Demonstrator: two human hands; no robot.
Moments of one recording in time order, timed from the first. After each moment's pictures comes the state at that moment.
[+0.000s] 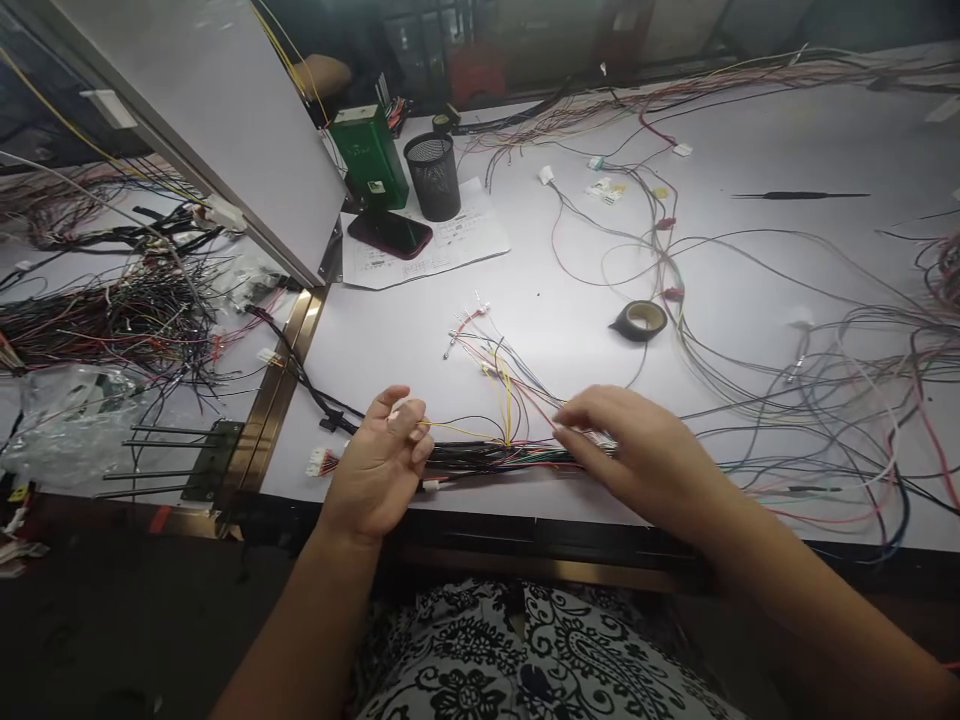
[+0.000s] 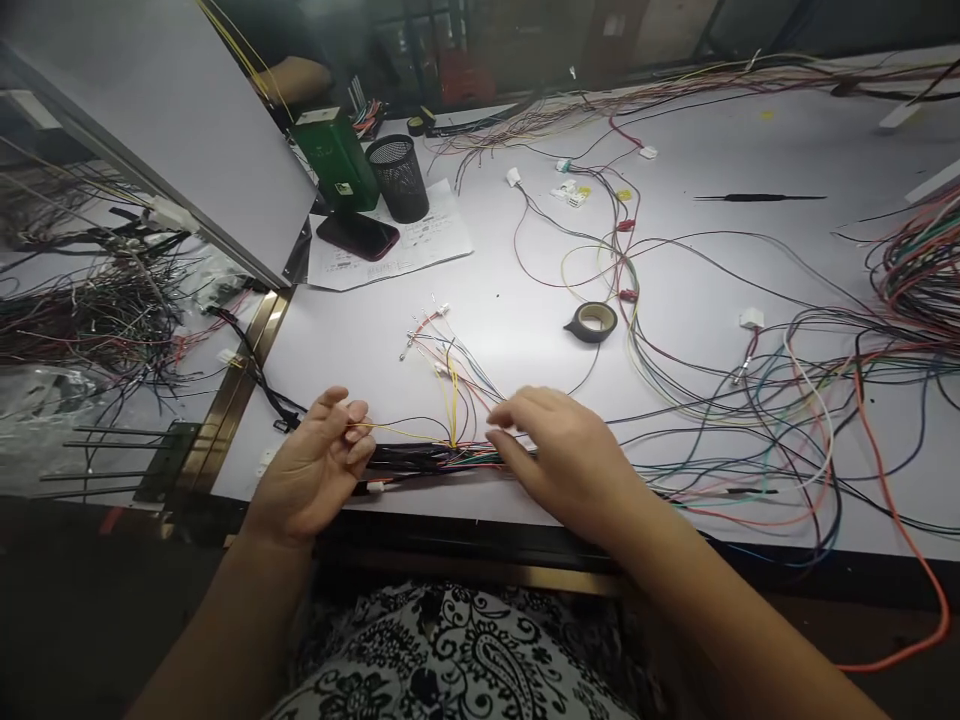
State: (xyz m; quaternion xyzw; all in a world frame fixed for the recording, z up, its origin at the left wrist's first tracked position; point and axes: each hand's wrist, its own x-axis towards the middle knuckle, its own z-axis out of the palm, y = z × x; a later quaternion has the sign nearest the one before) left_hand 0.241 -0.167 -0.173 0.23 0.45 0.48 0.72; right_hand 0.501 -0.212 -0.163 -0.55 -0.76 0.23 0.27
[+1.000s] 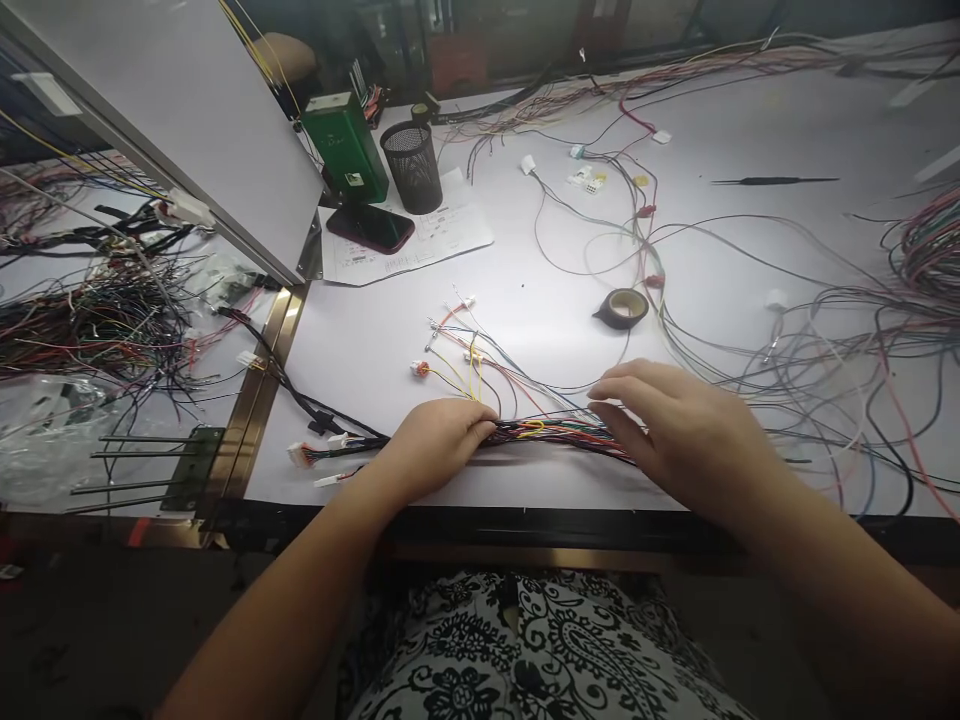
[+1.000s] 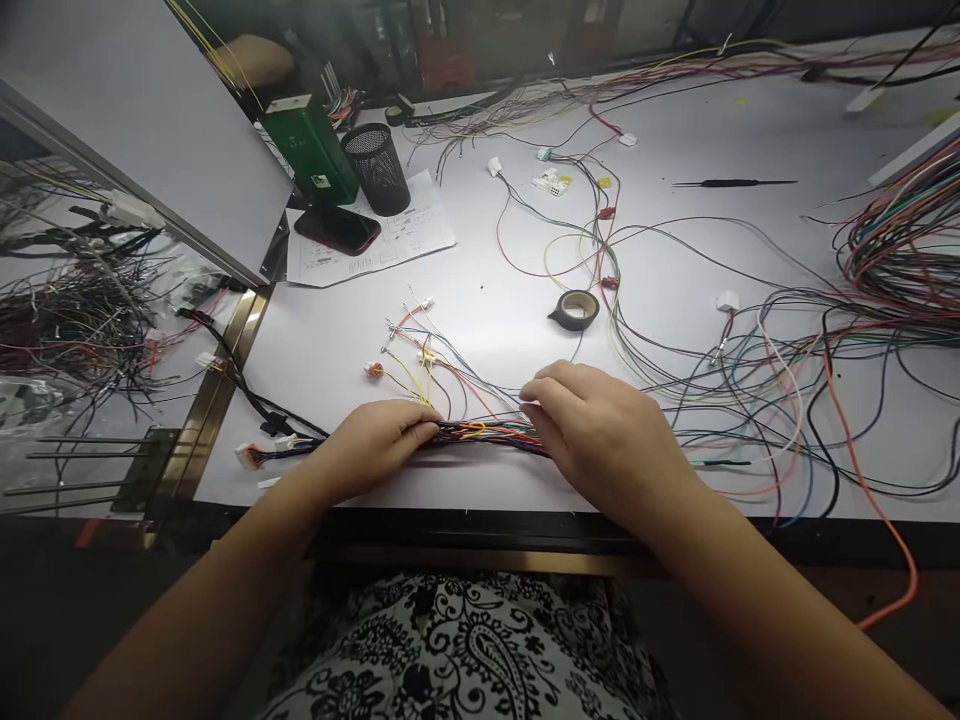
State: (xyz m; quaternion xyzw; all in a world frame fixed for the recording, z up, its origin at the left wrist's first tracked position) left_hand 0.280 -0.141 -0.180 0.88 0.36 0.03 0.31; right_hand 0.535 -0.221 -0.161 -0.58 -0.79 0.03 0.20
